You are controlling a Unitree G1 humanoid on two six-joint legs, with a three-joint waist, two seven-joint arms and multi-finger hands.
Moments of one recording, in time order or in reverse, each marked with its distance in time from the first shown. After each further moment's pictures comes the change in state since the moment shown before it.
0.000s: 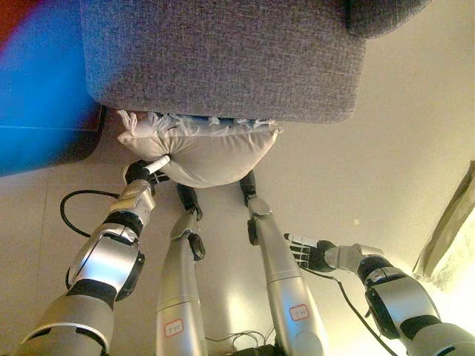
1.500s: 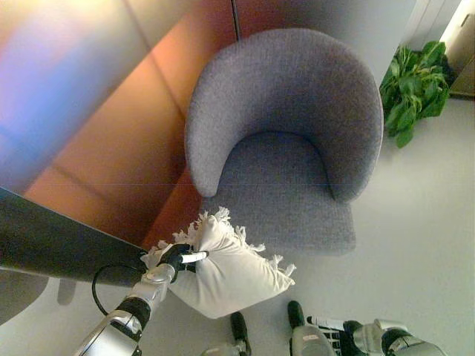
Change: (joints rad) left arm 0.612 -0.061 -0.095 -0.368 0.490 0.059 -0.241; right arm 0.455 -0.032 -0.041 -0.016 -0.221 -0.049 0.068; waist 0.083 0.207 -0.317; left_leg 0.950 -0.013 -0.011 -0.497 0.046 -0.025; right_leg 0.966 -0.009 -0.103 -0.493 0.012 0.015
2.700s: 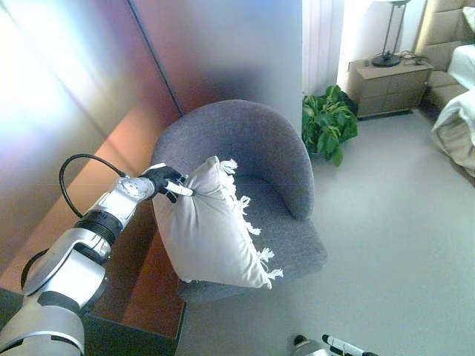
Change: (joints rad) left arm -0.534 0.295 -0.198 -0.091 0.128 0.199 -0.237; right arm 0.168 -0.034 -0.156 0.012 0.131 -0.070 0.070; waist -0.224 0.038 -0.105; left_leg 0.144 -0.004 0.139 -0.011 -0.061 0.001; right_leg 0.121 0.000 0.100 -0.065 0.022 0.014
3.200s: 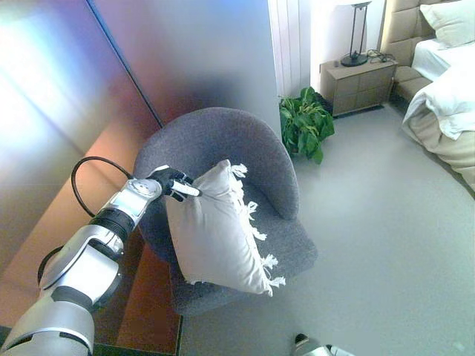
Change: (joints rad) left arm -0.027 -0.072 0.008 0.068 -0.045 0.041 0.066; right arm 0.066 0.018 -0.022 0.023 0.023 0.008 -0.009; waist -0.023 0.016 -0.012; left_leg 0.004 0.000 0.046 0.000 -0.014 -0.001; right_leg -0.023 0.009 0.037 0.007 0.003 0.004
